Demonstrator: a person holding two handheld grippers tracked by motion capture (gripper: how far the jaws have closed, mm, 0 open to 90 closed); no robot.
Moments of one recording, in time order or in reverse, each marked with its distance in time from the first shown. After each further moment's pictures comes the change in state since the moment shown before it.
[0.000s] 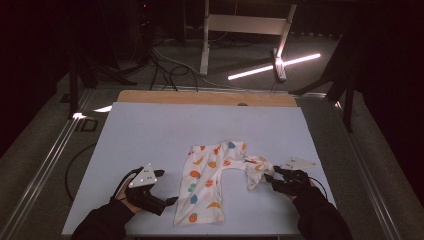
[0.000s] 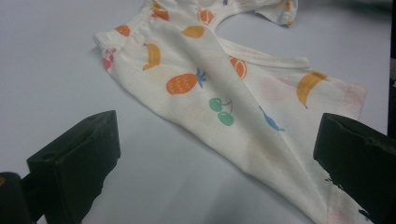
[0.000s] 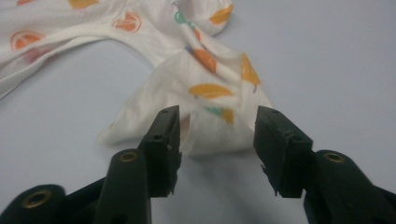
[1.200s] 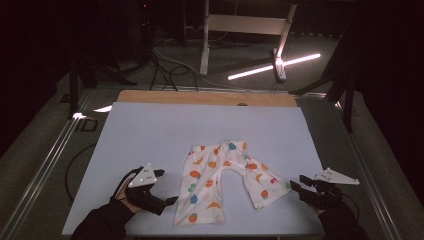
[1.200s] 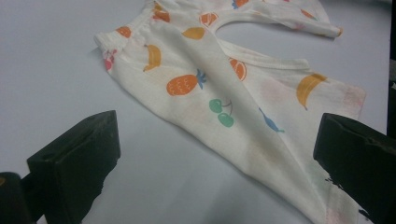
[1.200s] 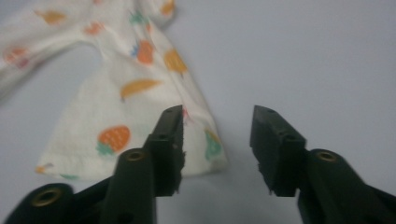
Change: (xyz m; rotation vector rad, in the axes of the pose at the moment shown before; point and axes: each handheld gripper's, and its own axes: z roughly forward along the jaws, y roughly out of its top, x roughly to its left) left arm 0.000 0.001 -0.001 -0.003 0.003 0.003; right arm -0.022 -0.040 -0.066 -0.075 -0.057 0.189
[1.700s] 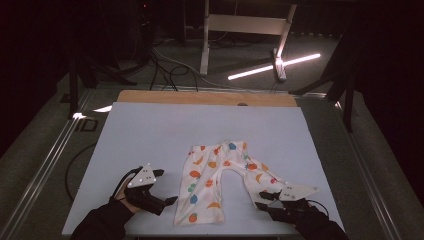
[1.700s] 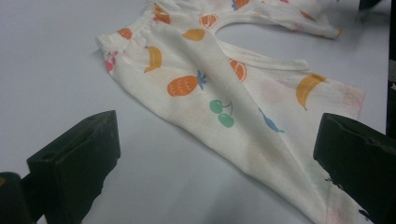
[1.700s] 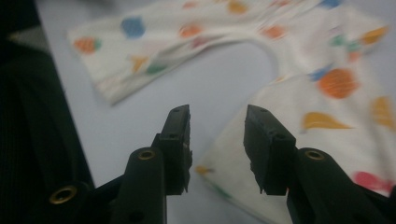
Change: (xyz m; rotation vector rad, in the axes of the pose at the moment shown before) left arm 0.001 0.000 -0.002 -0.008 0.000 -0.002; right arm 0.074 -0.004 0.033 0.030 0.408 -0.355
